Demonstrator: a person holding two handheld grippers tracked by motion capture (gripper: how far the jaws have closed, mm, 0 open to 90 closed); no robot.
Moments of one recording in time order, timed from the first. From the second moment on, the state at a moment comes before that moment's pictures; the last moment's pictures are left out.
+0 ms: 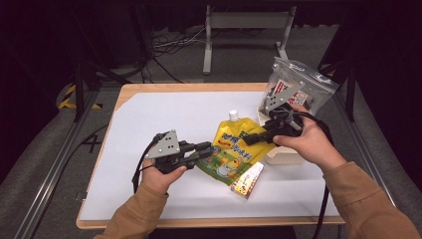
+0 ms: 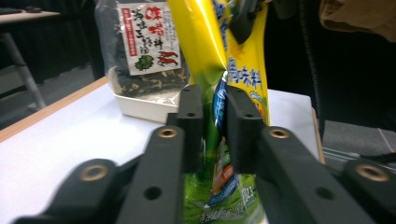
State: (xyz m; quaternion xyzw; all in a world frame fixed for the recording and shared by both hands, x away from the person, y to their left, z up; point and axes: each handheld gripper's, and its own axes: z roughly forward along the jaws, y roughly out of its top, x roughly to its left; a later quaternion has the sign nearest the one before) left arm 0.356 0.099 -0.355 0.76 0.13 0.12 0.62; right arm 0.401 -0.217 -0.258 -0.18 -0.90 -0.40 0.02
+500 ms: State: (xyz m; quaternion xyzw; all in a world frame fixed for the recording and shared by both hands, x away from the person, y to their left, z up) left arm 0.363 0.118 -0.353 0.75 0.17 0.15 0.62; right arm 0.393 -0.227 -0.221 -0.18 -0.91 -0.36 -0.05
